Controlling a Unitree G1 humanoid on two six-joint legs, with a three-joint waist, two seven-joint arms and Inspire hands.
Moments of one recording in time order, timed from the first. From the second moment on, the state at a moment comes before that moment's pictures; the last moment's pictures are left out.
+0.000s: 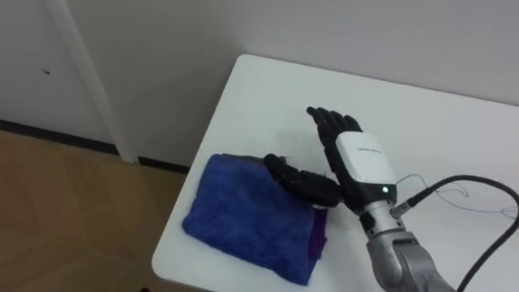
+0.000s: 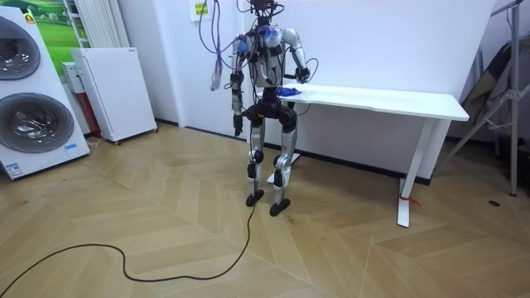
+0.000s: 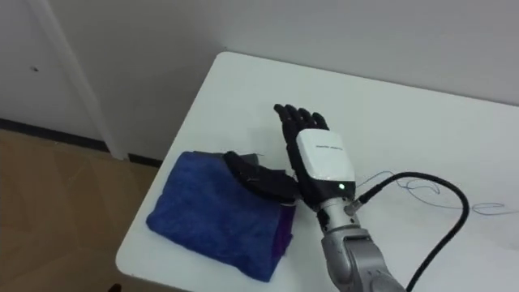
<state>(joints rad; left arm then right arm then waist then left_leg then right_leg) 0.23 0.22 0.03 0.99 0.12 0.03 0.03 0.06 -0.34 0.38 0.12 -0.93 -0.02 -0.31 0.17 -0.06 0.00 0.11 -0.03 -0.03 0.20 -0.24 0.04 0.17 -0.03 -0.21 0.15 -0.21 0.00</state>
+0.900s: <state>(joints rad) 0.21 0.22 -0.08 1.03 0.17 0.04 0.01 0.09 -0.34 0.56 0.07 -1.14 -0.07 -0.31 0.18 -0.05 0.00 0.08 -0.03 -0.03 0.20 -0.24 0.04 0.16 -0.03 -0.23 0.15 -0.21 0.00</state>
